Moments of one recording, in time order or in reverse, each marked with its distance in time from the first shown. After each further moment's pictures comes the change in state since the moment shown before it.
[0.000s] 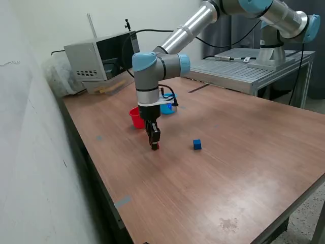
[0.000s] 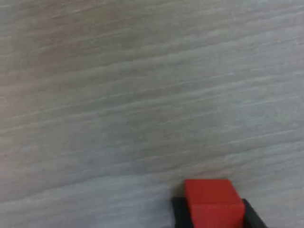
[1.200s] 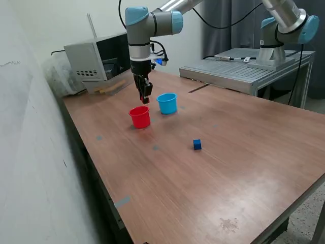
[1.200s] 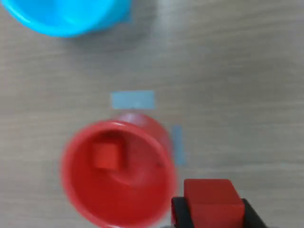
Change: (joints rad) arm -0.118 -0.287 0.207 0.107 -0.146 -0.237
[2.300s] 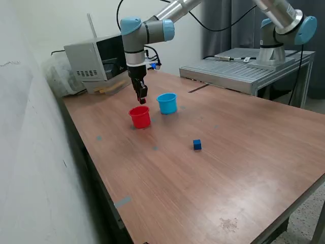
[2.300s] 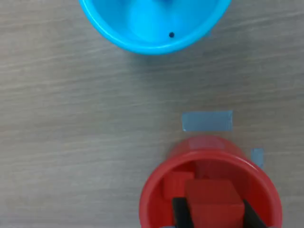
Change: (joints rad) arm -0.077 0.023 0.025 -0.027 -0.004 -0.056
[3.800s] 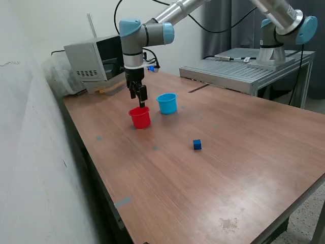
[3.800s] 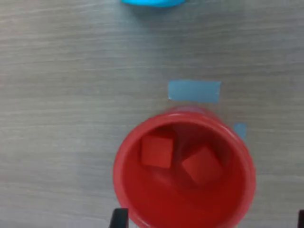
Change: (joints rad) arm 0.027 0.033 -0.045 -0.027 0.000 -0.081
